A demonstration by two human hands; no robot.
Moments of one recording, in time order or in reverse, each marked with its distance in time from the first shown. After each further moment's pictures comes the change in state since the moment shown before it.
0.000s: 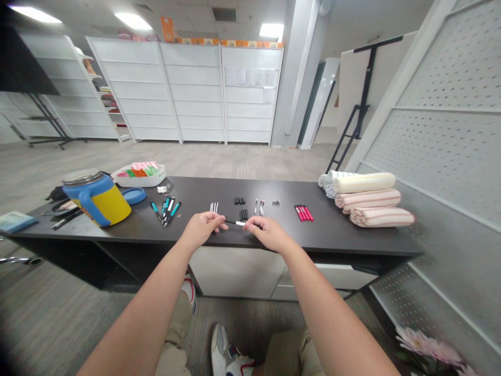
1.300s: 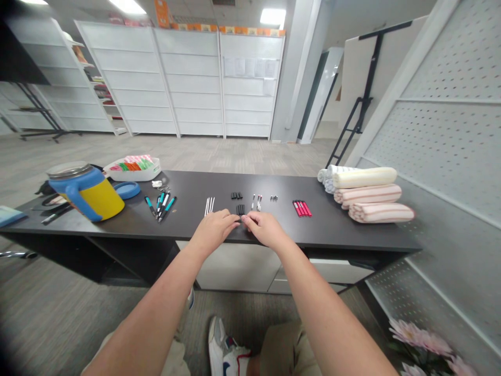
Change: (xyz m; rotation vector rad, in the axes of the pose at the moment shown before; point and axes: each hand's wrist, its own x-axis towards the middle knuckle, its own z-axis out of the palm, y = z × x) left_hand -0.007 0.017 0.042 0.973 -0.033 0.492; right_hand 0.002 0.003 0.005 -0.076 0.069 0.006
